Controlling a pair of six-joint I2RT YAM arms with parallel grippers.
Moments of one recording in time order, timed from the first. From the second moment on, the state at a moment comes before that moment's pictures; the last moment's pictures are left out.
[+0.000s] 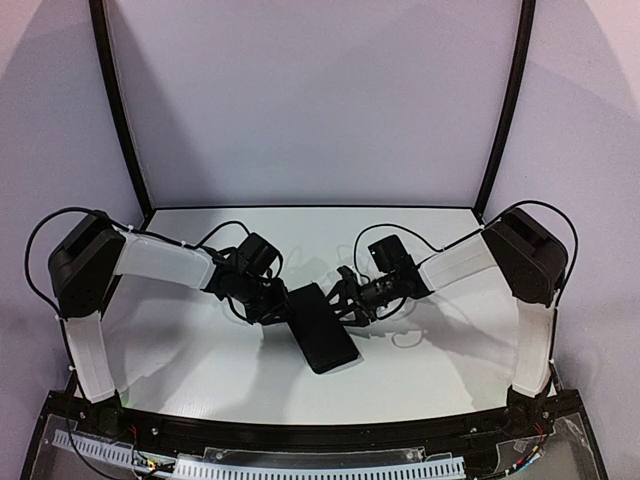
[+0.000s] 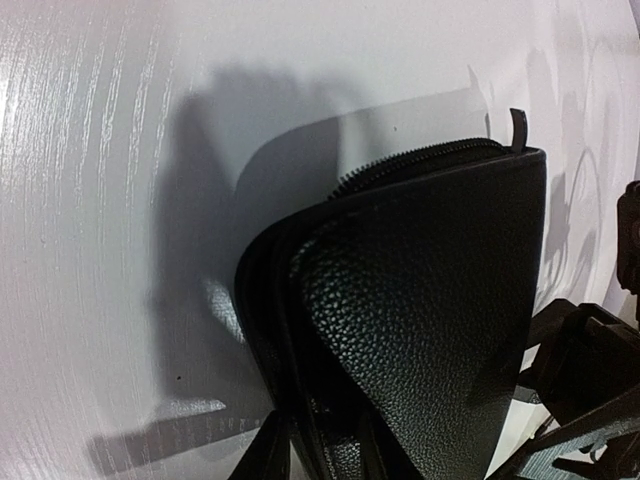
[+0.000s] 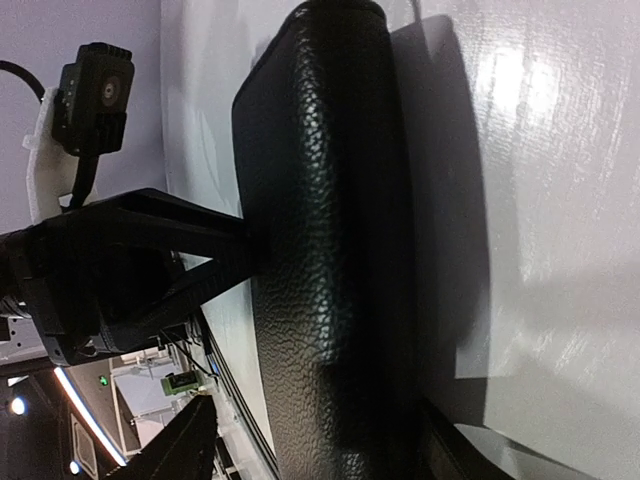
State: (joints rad) left arm -0.76 1.92 1.14 -0.23 0.23 -1.06; right arm 0.65 2.02 1.05 0.17 -0.83 0.84
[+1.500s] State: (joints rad) left arm -0.86 1.16 0.81 0.20 0.20 -0.90; right arm 0.73 1.41 0.95 0.54 -0.24 0.99
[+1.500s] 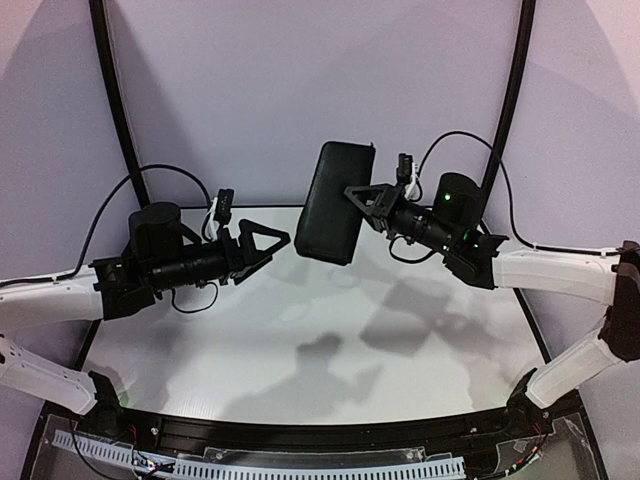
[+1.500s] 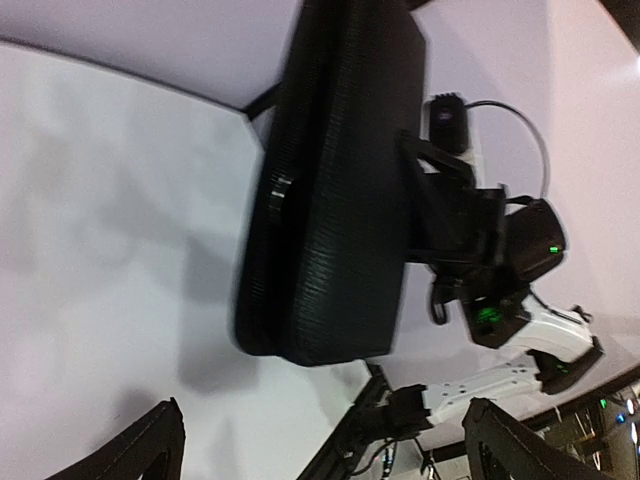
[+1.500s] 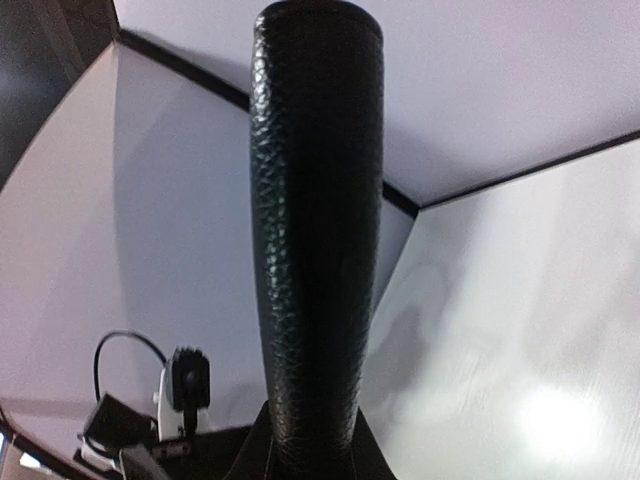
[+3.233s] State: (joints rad) left arm -0.90 1.07 0.86 0.15 0.25 -0.41; right arm 0.90 1.09 0.81 0.44 -0.01 0.74
